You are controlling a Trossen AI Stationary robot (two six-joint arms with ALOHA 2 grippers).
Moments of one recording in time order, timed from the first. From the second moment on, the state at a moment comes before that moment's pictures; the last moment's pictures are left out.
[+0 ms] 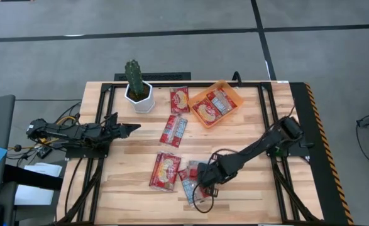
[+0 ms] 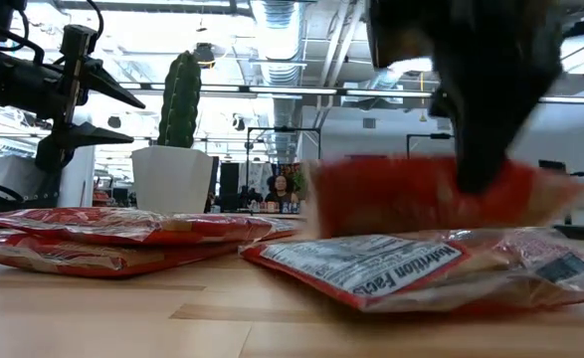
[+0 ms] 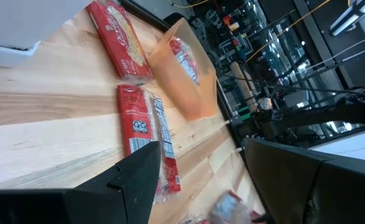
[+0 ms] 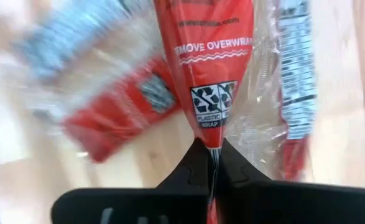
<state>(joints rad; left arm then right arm) -0.16 0.10 0.06 -0.08 -0.61 -1.11 0.46 1.88 1.37 -0.83 0.09 0.70</state>
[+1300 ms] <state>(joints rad) -0.16 0.10 0.06 -0.08 -0.61 -1.08 -0.47 1.69 1.37 -1.10 0.28 0.38</state>
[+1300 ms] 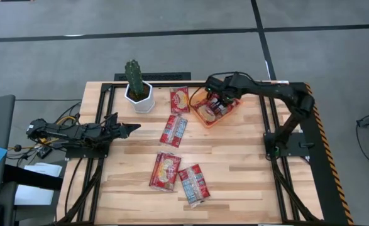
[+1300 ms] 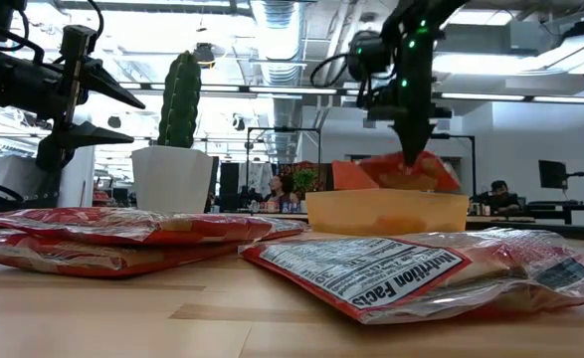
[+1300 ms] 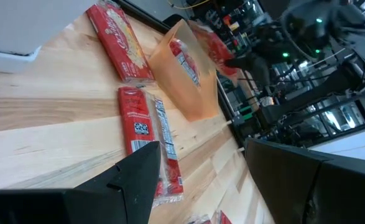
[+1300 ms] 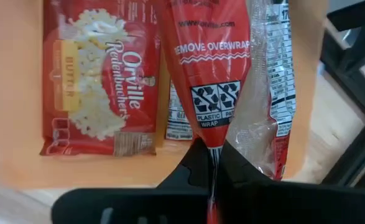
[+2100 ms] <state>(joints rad) -0.16 0.10 0.06 -0.08 -0.62 -1.08 -0.58 1.79 1.37 -1.08 0.21 0.31</state>
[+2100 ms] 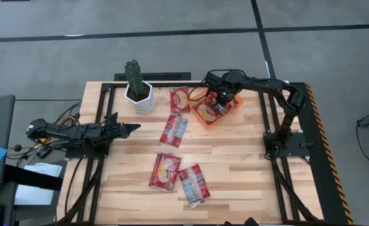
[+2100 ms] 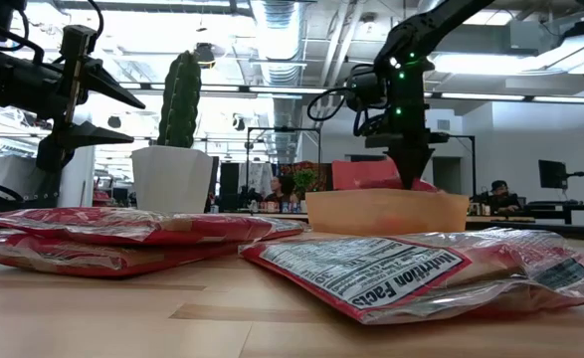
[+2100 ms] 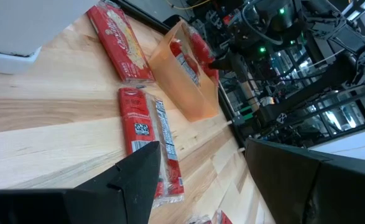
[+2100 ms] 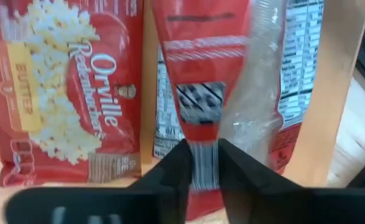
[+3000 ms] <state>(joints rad) -0.16 0.10 0.06 -0.08 -0.65 -1.08 -0.30 1.87 1.56 -0.52 0.21 0.23</state>
